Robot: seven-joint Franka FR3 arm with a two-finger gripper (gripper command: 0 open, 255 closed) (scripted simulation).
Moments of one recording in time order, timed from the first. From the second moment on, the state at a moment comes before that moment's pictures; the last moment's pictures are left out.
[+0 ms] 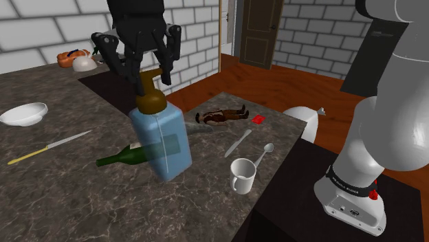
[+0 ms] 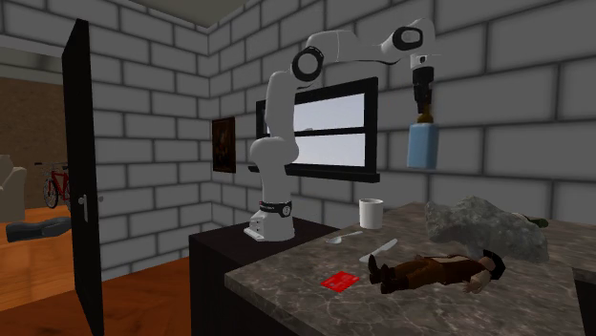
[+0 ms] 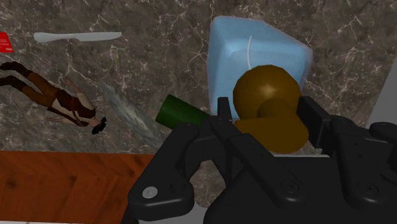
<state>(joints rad) 0.33 0.10 0.55 -1.40 -0.07 1.52 0.81</state>
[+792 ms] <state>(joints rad) 0.31 0.04 0.54 -1.63 -0.04 1.70 0.79</state>
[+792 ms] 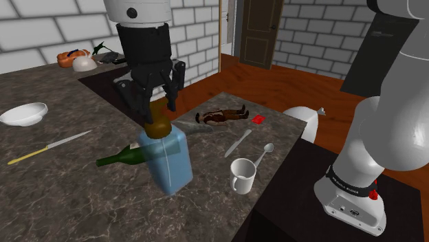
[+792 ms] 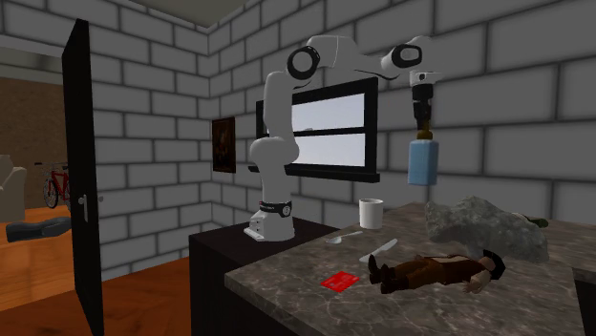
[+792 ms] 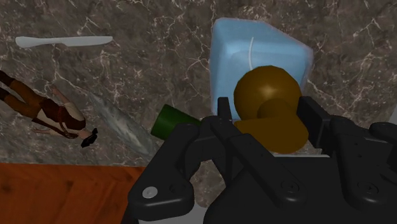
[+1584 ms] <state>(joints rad) 0.31 0.03 0.54 -1.79 -0.04 1.86 0.79</state>
